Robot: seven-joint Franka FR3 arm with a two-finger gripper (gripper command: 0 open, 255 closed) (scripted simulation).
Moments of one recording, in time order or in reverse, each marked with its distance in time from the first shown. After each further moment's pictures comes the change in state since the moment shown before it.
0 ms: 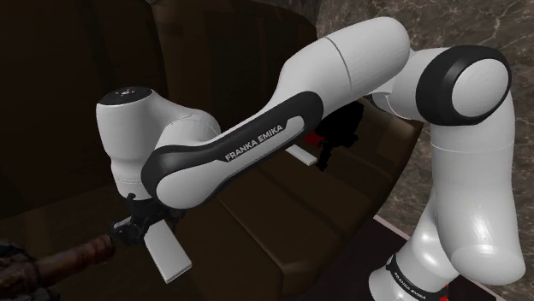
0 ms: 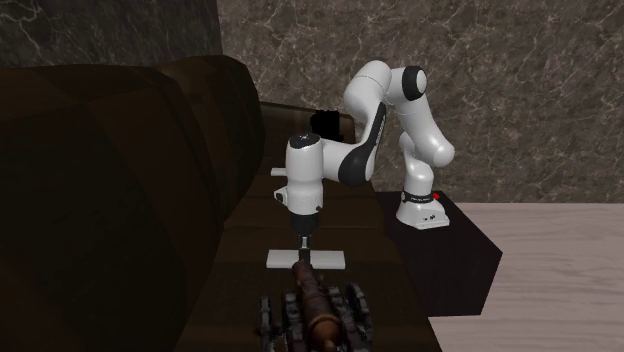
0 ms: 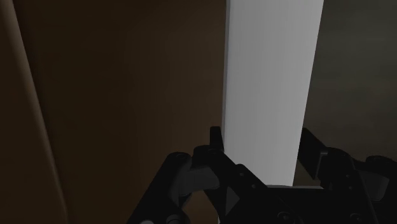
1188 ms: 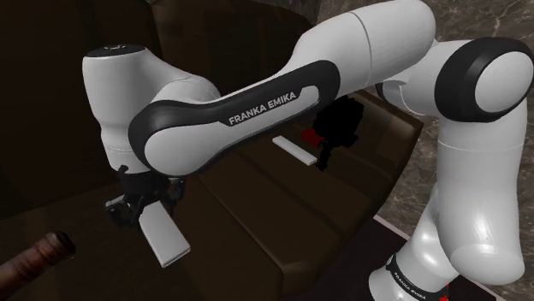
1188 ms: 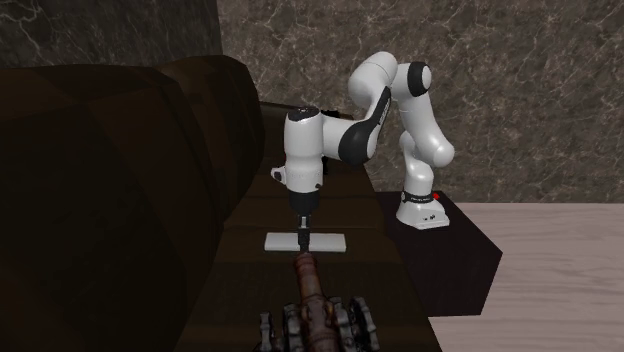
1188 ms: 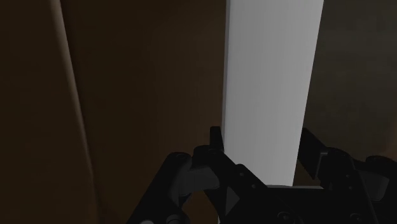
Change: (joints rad) arm -0.012 -0.060 0.023 0.068 0.041 -0.120 -0.029
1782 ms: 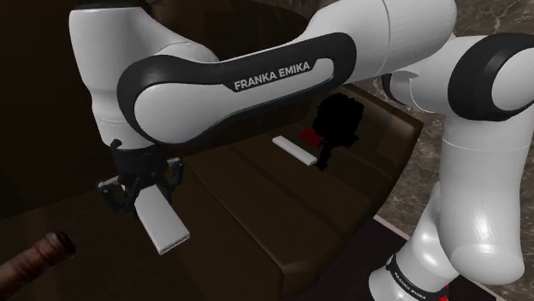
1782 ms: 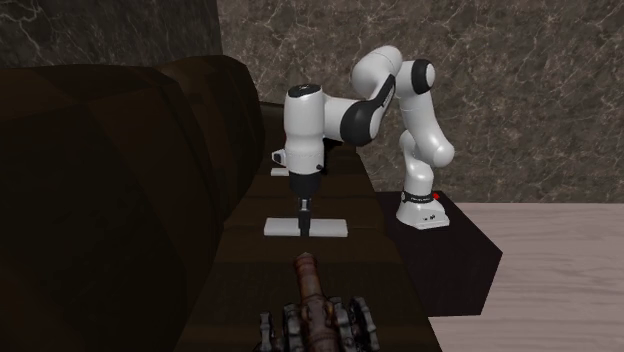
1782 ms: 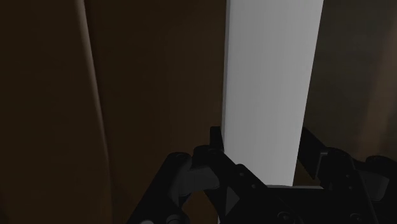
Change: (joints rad) arm -0.002 -0.038 0.013 0.067 0.025 -0.100 -0.015
